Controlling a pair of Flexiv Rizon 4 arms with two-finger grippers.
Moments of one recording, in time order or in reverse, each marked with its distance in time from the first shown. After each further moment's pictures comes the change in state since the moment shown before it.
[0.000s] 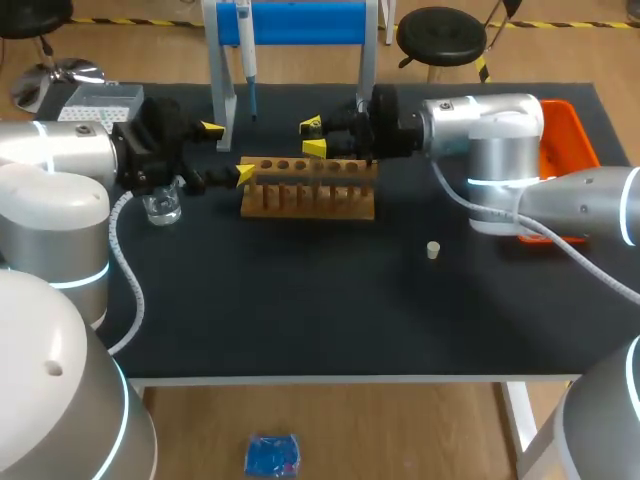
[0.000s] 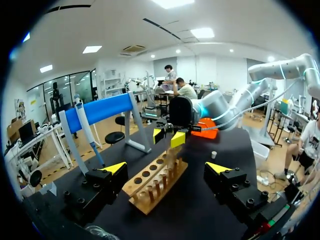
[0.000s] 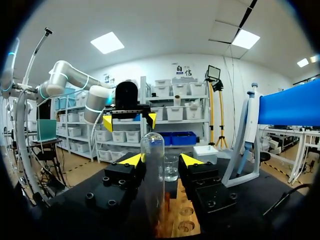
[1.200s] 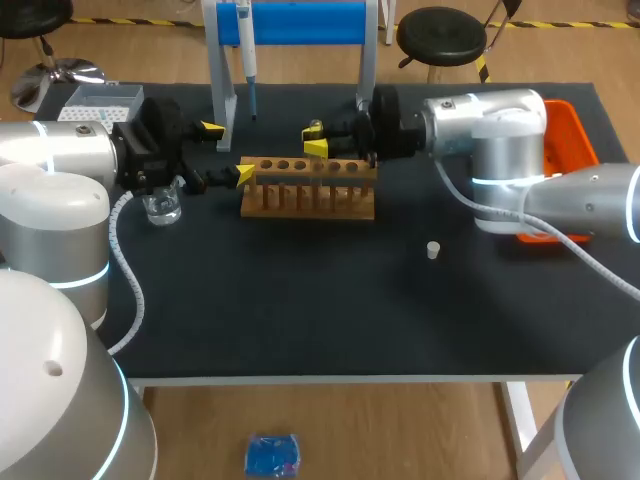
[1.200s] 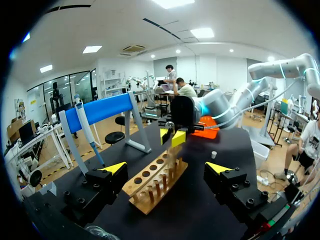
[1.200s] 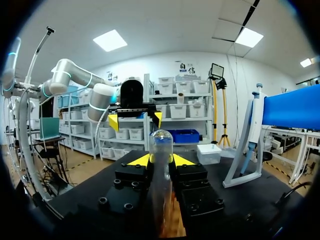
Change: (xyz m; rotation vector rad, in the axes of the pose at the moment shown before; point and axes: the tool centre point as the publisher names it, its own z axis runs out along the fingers) left arm 0.000 0.000 0.000 0.000 0.000 0.000; right arm 0.010 0.003 -0.001 0.025 0.027 -0.008
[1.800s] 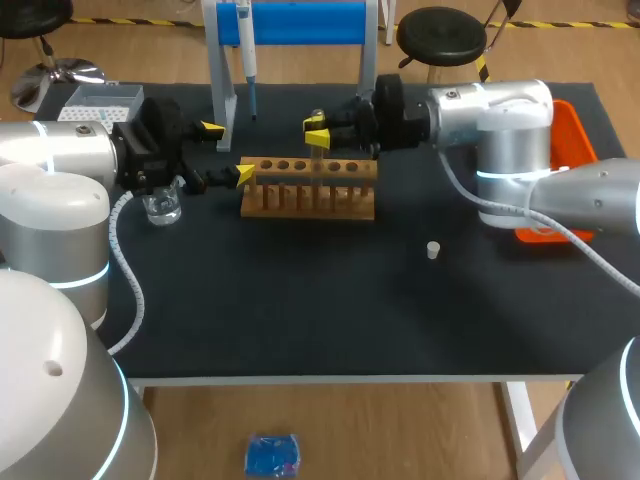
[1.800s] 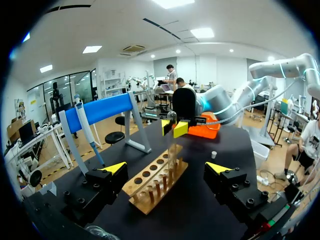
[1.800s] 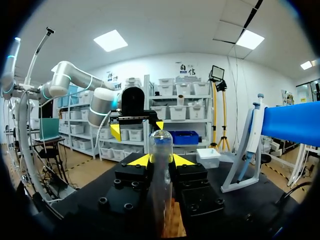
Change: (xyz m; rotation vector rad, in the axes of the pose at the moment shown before) left arm 0.000 0.000 0.000 0.000 0.000 0.000; right arm 0.005 0.022 -0.002 -0.002 -0.006 -0.009
